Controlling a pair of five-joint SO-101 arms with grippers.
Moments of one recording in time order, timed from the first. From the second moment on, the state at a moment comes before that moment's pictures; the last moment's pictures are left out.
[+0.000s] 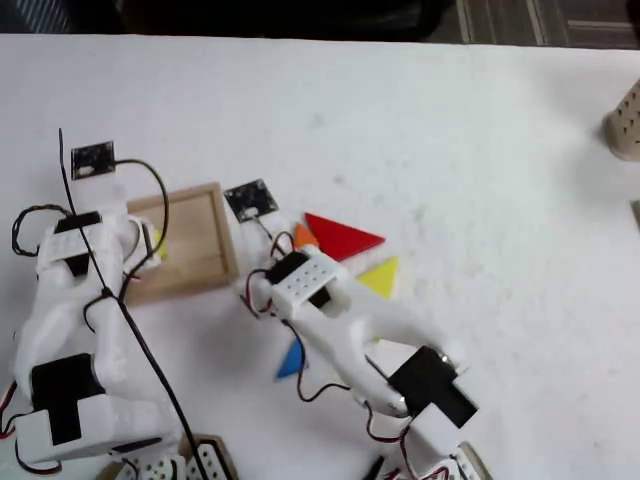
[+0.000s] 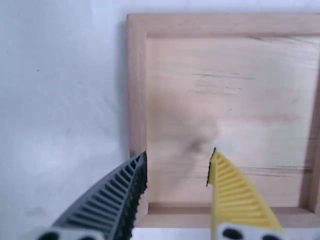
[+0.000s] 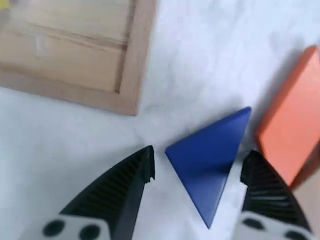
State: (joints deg) left arm -23.8 -3.6 39.1 48.7 3.0; right arm -44.3 6.5 31.9 38.5 -13.3
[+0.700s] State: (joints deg) left arm -23.8 -3.6 39.1 48.3 3.0; right arm -41.1 10.3 30.9 38.3 -16.2
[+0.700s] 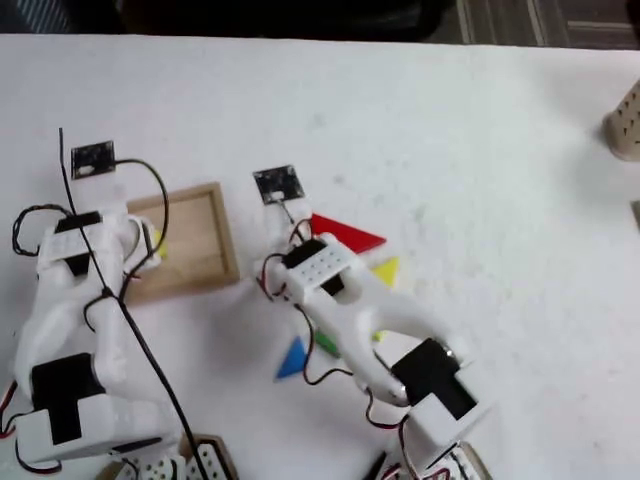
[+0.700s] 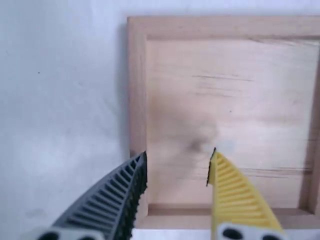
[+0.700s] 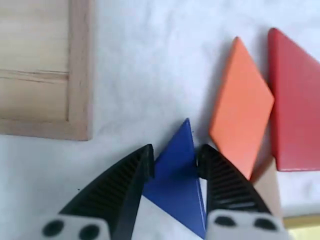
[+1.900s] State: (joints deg) left arm -23.8 -3.6 39.1 48.2 3.0; right arm -43.2 8.7 31.7 44.0 -8.4
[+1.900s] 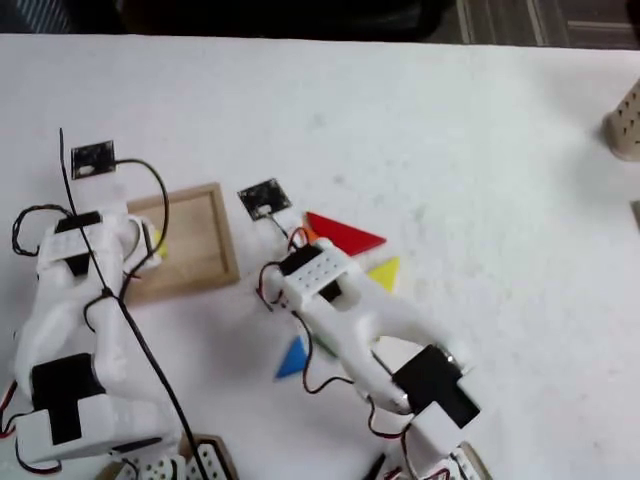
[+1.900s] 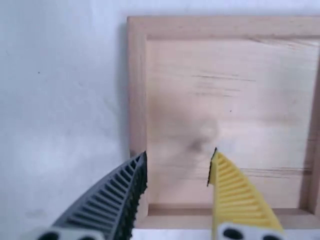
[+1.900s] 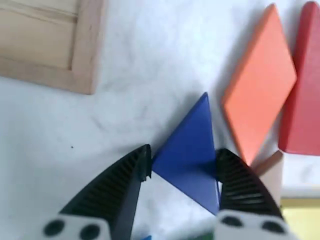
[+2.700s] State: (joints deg) left arm -23.8 -3.6 39.1 48.2 3.0; right arm -43.2 8.8 31.0 47.5 -1.5
